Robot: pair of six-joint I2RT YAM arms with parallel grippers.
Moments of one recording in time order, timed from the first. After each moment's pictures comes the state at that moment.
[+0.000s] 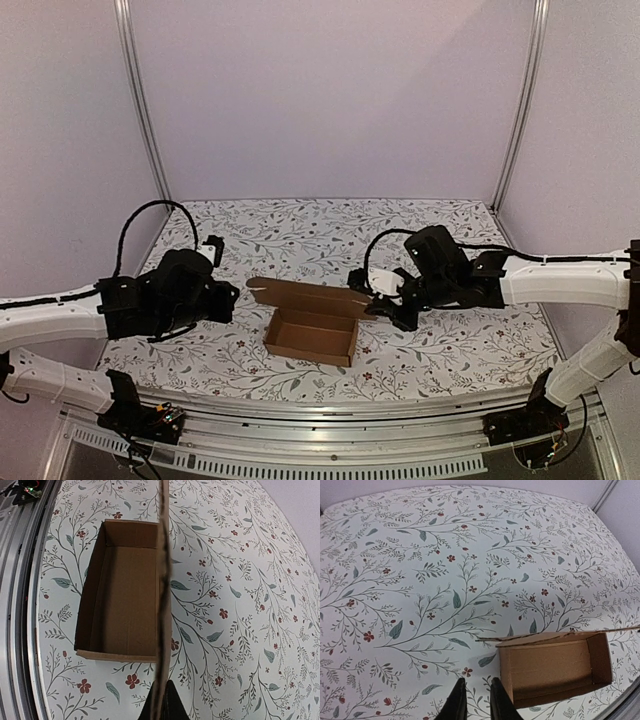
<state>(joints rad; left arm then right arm) -0.95 1.03 0.67 -0.35 -0.47 -0.61 0.90 1.45 0.91 -0.23 -0.20 -0.52</state>
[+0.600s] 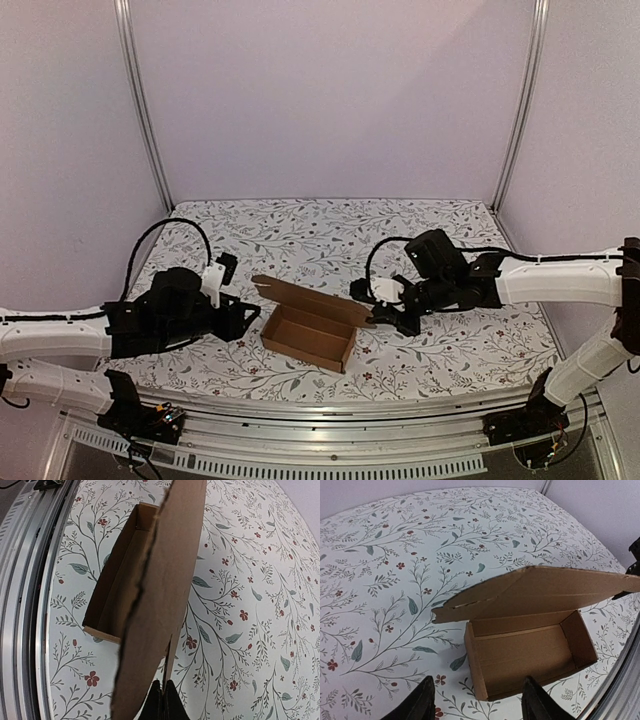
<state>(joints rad) -0.90 1.00 0.45 -0.01 -0.23 -0.37 0.86 1.48 0.89 -0.24 -0.33 -0.61</state>
